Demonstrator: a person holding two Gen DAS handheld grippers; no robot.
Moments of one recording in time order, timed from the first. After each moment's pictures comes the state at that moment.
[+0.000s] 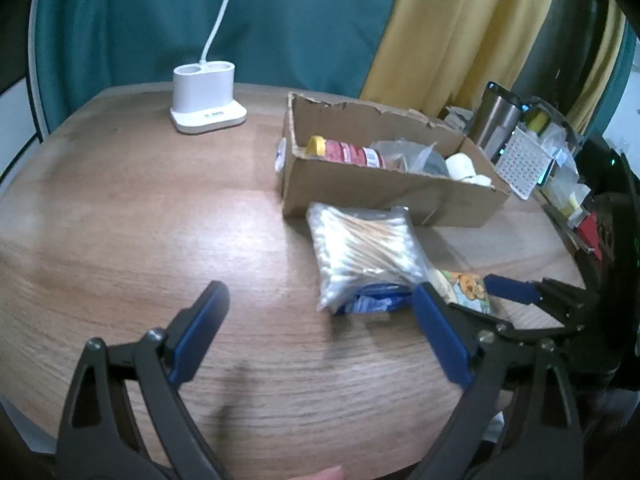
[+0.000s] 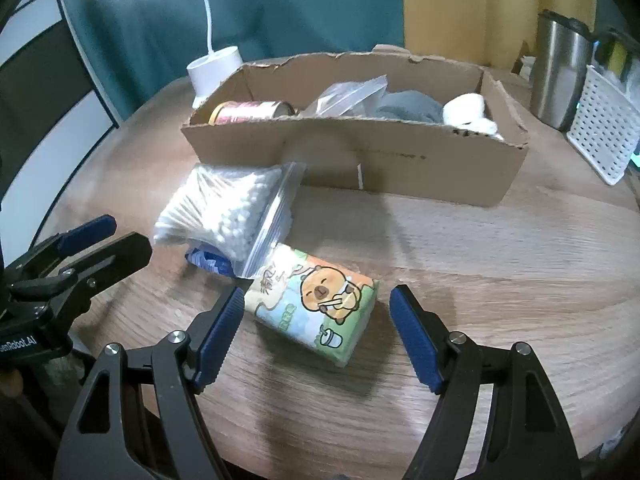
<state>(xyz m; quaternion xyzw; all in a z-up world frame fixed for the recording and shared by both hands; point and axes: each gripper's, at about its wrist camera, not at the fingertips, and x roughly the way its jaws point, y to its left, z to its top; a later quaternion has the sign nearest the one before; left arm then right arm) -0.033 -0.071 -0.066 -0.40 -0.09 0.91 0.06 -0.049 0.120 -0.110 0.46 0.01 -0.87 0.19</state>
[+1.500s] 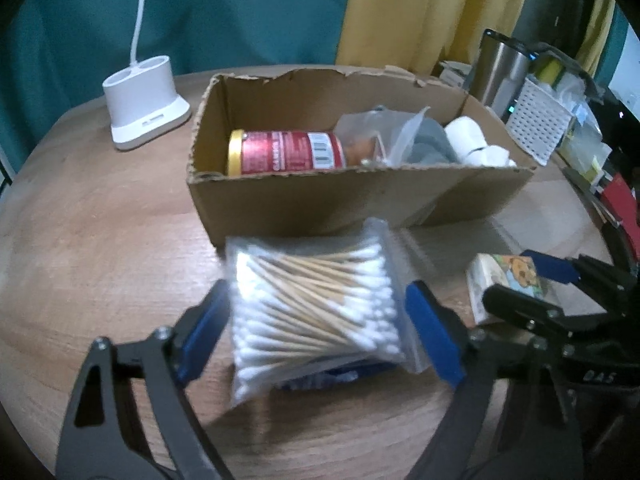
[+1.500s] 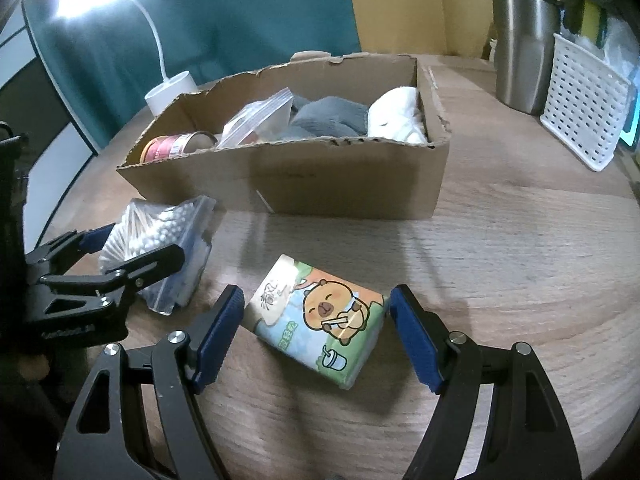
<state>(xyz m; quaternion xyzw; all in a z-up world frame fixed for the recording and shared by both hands) -0.099 -0.014 -0.085 -0.44 -0.02 0.89 0.07 -0.083 0.179 -0.118 0.46 -0.03 -0.87 0.16</state>
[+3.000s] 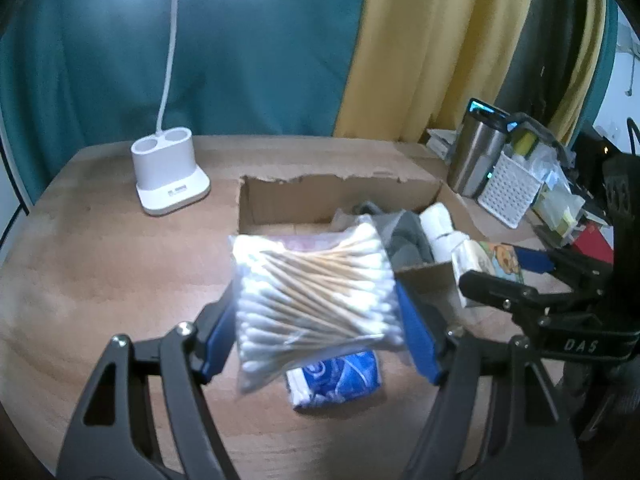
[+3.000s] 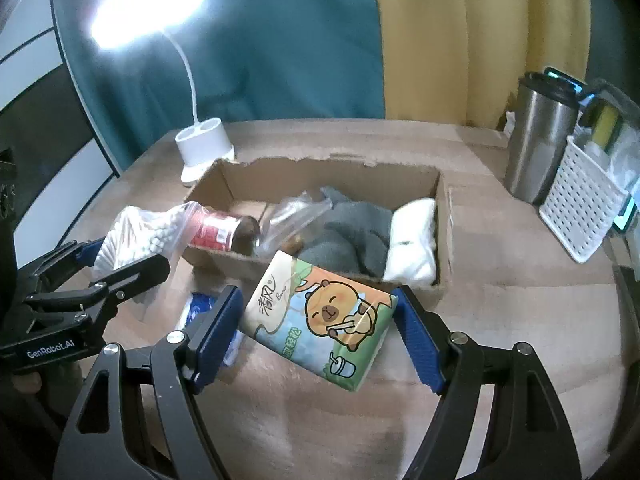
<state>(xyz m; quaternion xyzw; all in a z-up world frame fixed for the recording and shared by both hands) -0.091 -0.033 -0.007 -0.36 -0.06 0.93 0.08 -0.100 0.163 -0.045 0.40 0.00 -0.90 0.19</state>
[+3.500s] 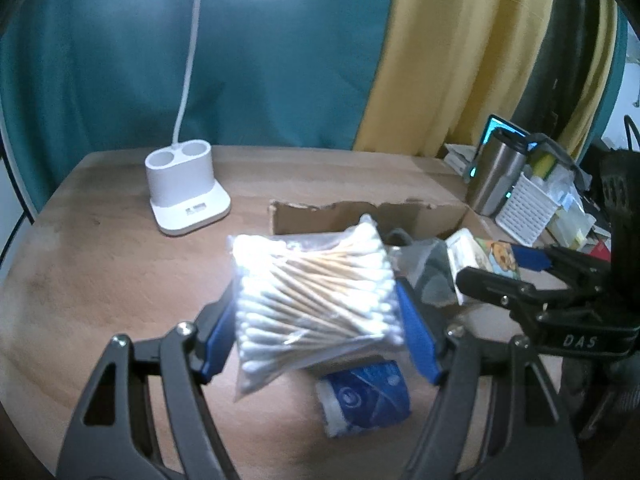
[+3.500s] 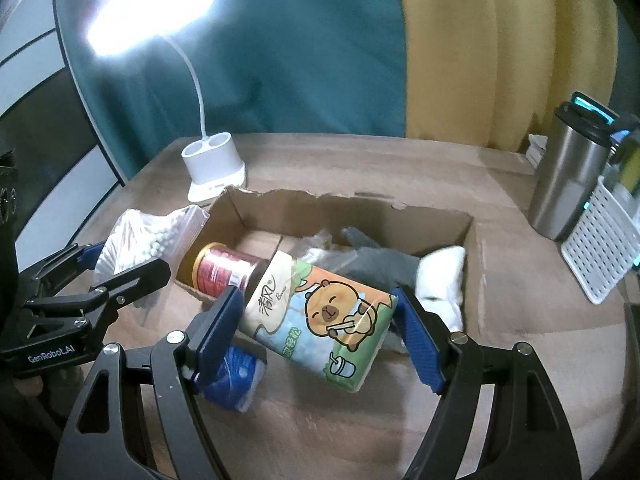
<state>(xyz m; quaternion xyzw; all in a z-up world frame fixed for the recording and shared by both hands) -0.116 -0.069 -0.003 -0.36 -0.07 0.93 0.06 -0.135 0.138 -0.035 0.40 0.01 -0.89 0.21</state>
